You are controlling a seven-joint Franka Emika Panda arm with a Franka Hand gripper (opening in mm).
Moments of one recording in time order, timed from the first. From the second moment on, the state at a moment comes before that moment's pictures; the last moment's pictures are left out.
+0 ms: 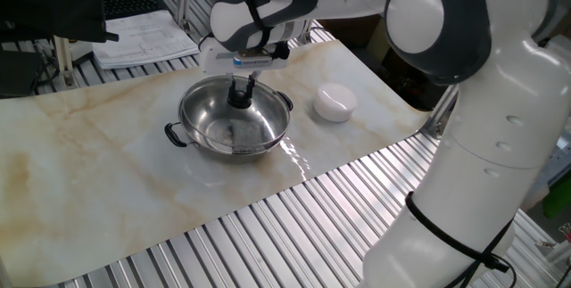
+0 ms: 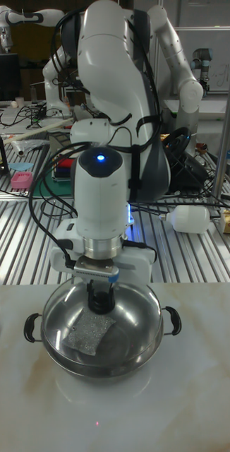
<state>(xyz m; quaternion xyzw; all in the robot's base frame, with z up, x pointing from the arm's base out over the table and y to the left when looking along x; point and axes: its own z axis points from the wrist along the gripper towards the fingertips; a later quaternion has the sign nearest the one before) 0.559 -0.014 0.195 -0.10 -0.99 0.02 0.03</state>
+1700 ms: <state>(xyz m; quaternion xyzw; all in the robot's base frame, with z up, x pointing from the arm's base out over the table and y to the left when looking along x) 0.562 -0.011 0.186 -0.12 -0.99 0.04 0.03</state>
